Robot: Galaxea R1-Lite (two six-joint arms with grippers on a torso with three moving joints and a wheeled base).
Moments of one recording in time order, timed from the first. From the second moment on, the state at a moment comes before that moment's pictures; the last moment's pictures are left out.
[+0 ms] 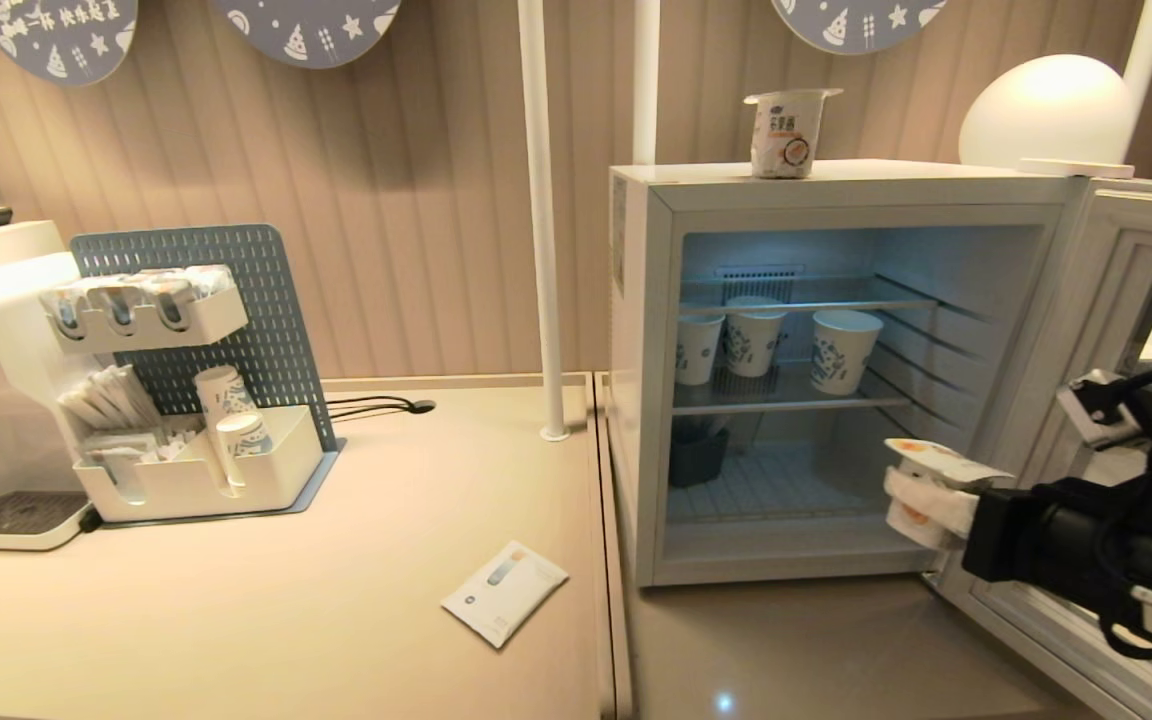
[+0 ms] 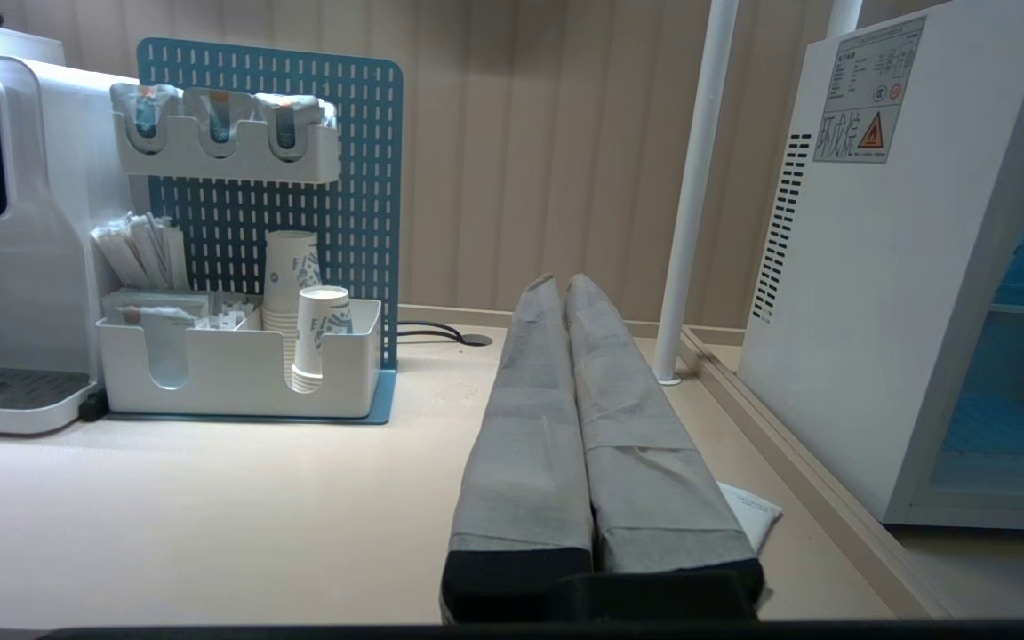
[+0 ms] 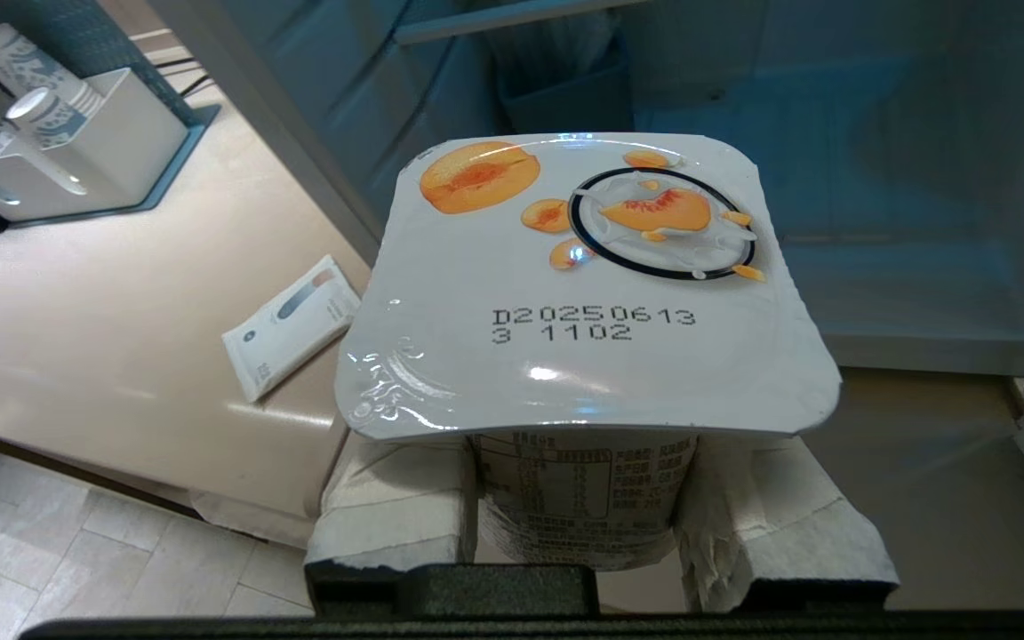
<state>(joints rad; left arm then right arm) 0.00 0.00 0.00 -0.32 0.01 -0.10 0.34 1.42 -0.35 -0.72 0.04 0.31</state>
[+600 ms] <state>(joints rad) 0.00 0.00 0.00 -0.32 0.01 -0.10 0.21 1.95 -0.32 -1.28 0.03 0.25</state>
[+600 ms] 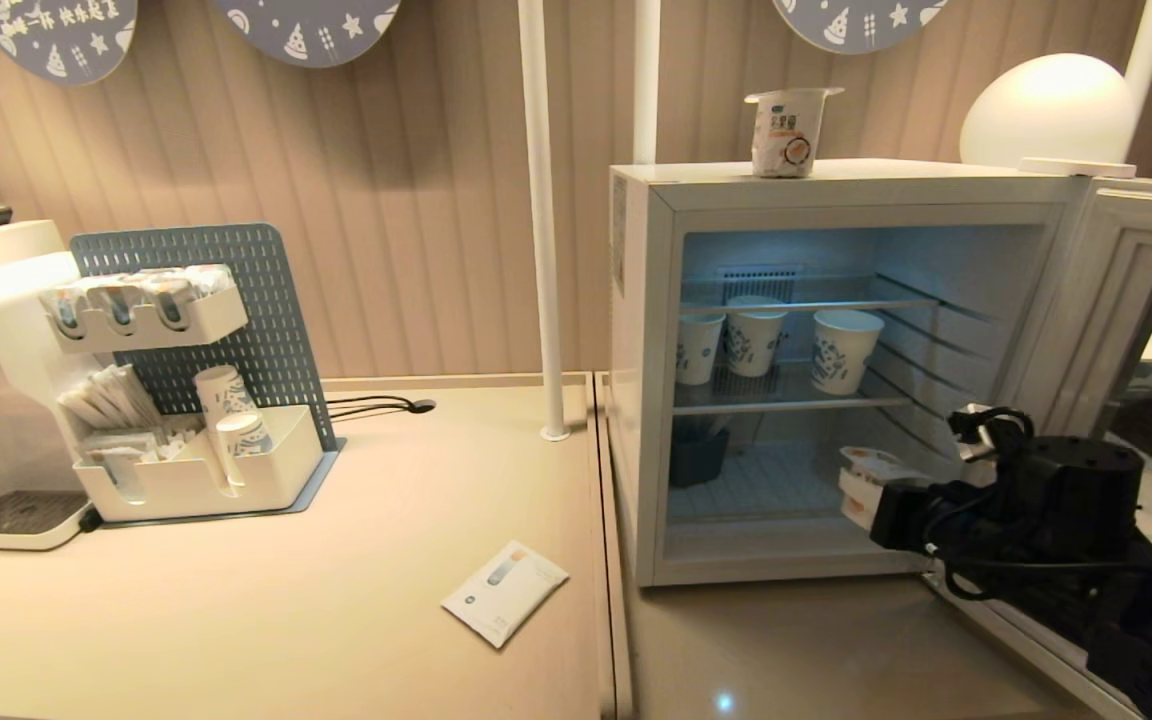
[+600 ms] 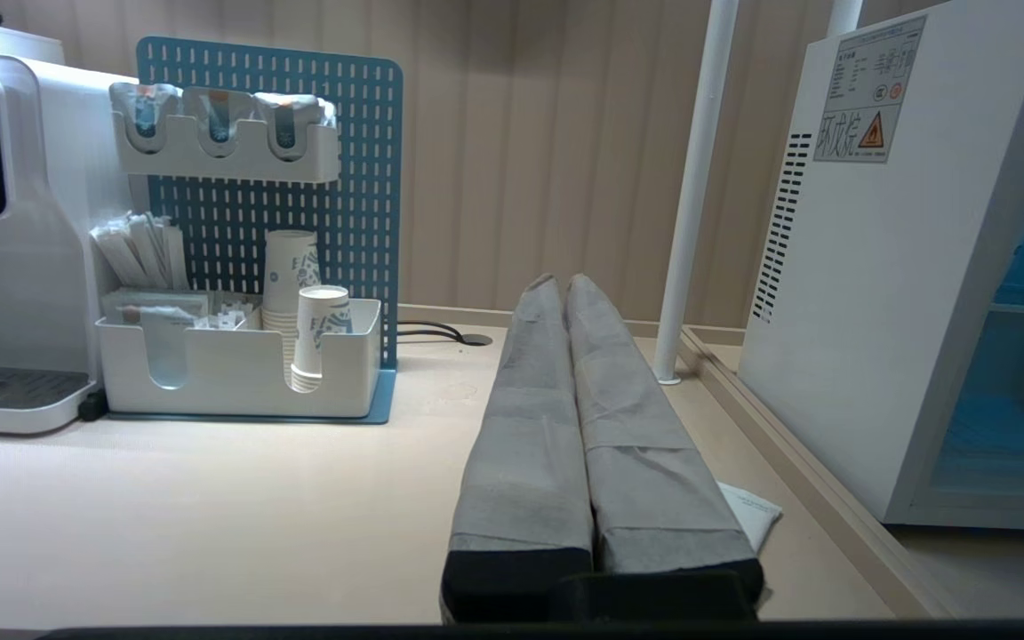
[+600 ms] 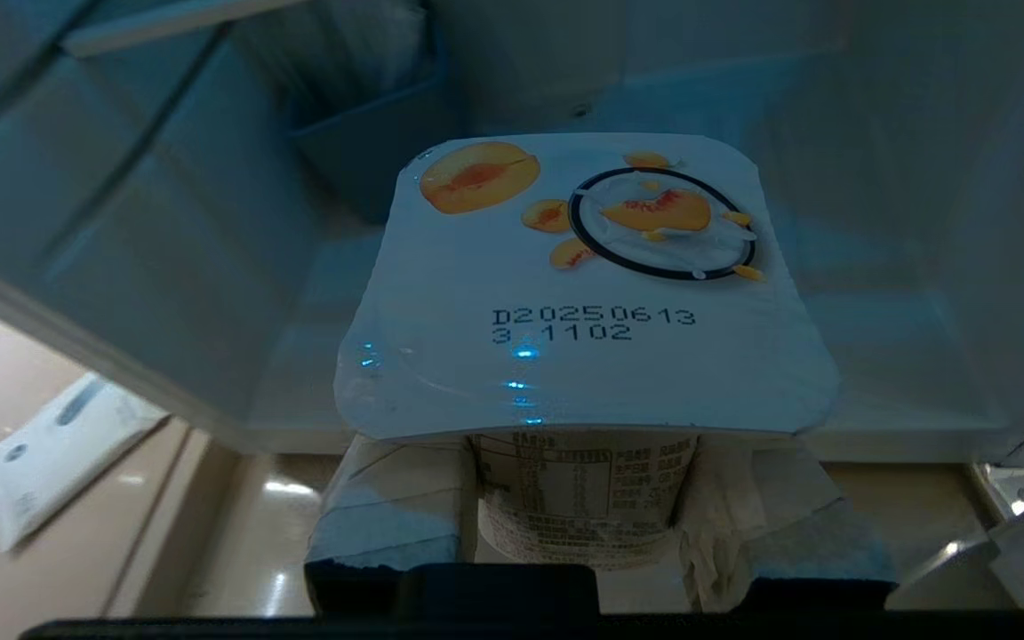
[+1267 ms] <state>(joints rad) 0.00 0.00 0.00 -0.32 0.01 -0.11 0.14 2.29 -0.48 -1.46 -0.01 0.15</state>
